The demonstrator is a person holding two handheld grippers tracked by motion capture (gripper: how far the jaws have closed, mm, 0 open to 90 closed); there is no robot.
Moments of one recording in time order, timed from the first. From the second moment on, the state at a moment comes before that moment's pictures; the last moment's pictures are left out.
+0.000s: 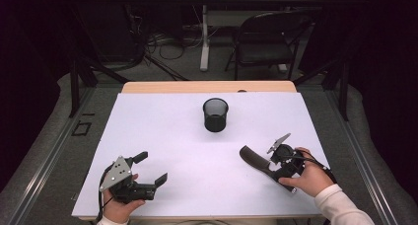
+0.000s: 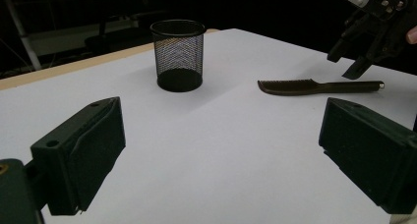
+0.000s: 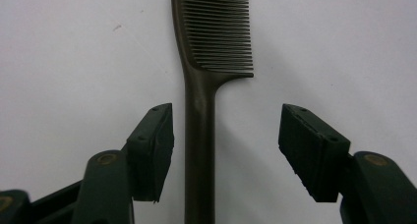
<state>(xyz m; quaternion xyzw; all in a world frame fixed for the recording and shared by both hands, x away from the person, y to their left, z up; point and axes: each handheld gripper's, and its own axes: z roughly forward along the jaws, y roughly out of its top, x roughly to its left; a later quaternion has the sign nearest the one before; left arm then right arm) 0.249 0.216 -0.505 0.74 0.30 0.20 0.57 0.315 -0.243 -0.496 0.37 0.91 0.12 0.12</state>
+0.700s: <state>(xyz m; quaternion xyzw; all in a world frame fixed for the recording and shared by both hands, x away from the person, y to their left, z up) 0.250 0.215 -0.506 0.74 0.30 0.20 0.57 0.322 -0.243 -0.509 0.37 0.92 0.10 0.08</state>
